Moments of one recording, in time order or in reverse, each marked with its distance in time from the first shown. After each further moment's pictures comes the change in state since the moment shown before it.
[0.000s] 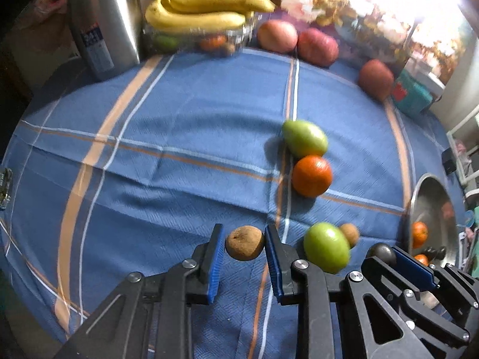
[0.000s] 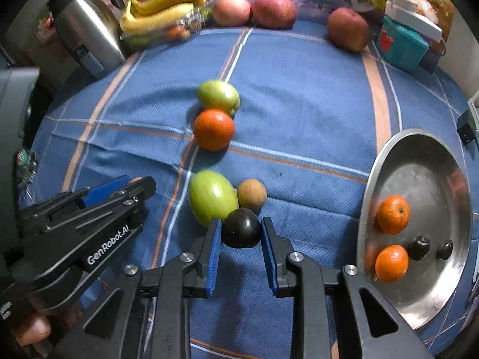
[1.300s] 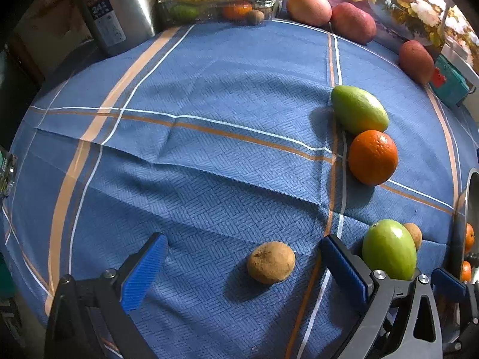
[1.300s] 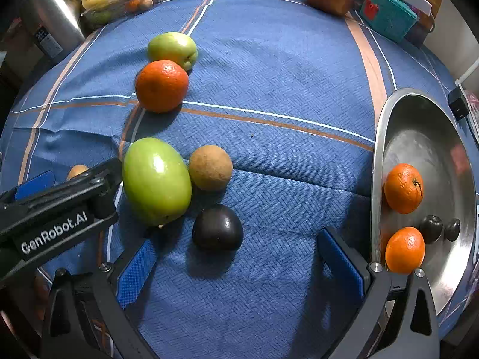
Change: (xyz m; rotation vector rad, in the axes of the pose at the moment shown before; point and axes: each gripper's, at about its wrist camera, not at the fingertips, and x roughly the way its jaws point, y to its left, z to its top) left arm 0.064 0.019 -0.014 -0.031 0.044 0.140; right arm 0.074 -0.009 -0.016 0.044 0.086 -0.139
